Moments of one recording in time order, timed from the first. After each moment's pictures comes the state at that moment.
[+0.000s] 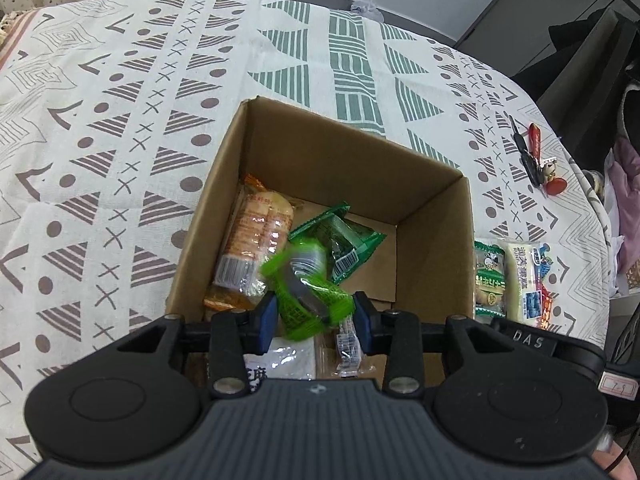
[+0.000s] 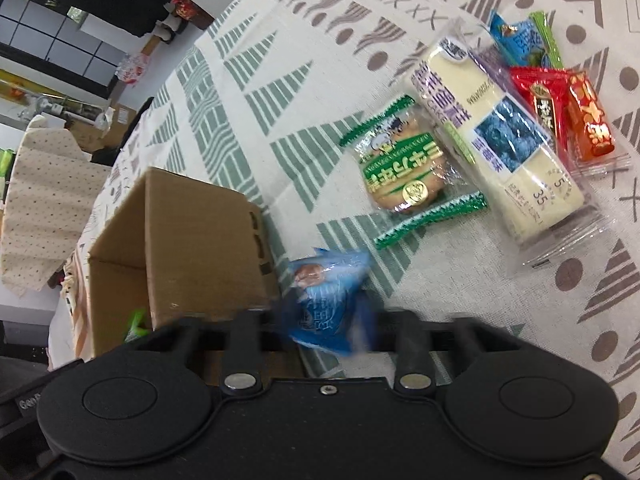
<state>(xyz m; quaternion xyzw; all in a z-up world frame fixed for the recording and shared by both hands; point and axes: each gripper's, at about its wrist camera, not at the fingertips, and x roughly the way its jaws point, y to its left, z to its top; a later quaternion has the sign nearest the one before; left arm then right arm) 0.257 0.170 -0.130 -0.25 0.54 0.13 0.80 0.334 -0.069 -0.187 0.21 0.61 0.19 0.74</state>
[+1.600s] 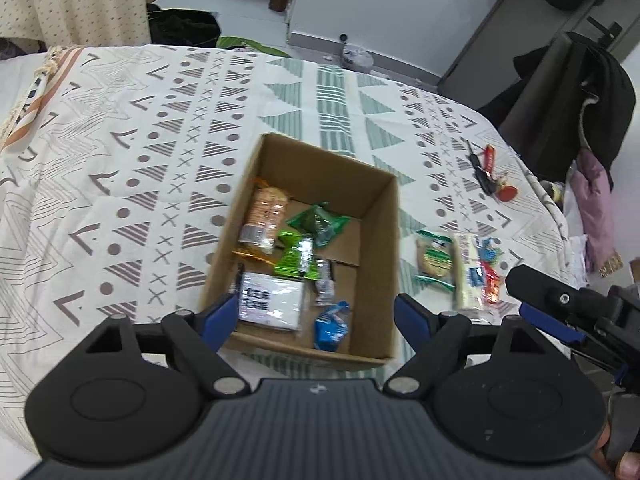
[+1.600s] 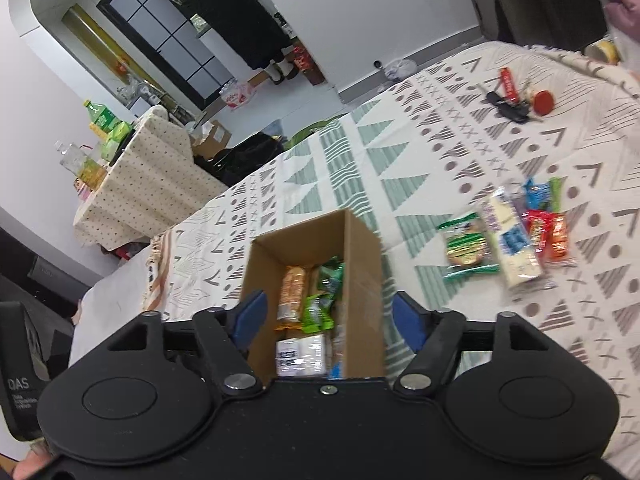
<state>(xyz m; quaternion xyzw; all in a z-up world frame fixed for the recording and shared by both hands) 0.172 0.127 -0.032 -0.24 0.48 0.14 0.83 0.250 -0.104 -0.024 0.15 0.47 0.30 0.82</state>
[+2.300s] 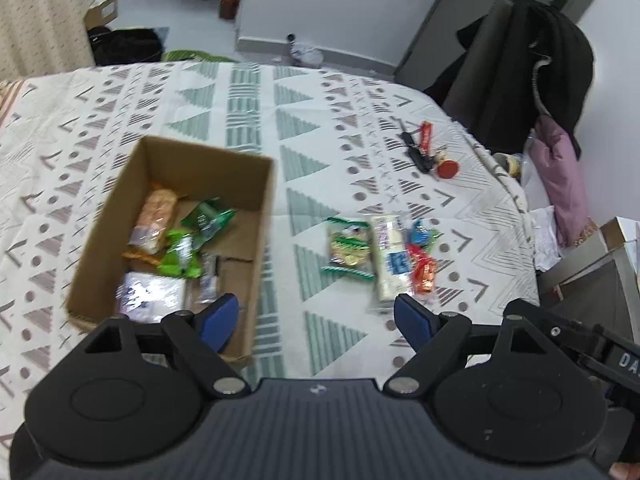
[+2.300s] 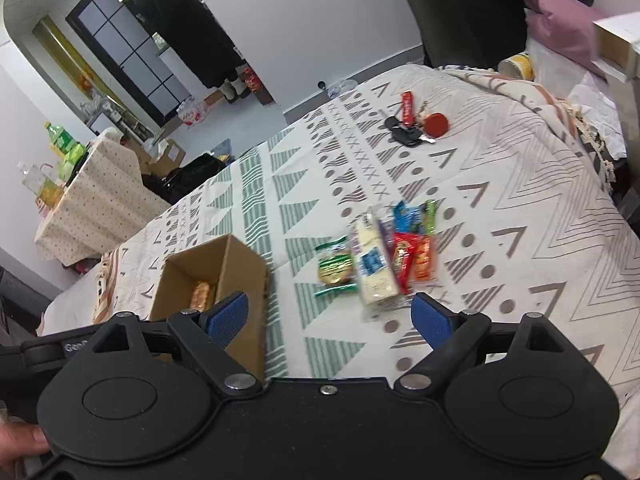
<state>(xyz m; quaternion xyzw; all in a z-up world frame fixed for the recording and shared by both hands) 0.219 0.024 -0.034 -0.20 0.47 0.10 0.85 0.275 -0.216 -0.041 0.14 0.46 0.25 0.84</state>
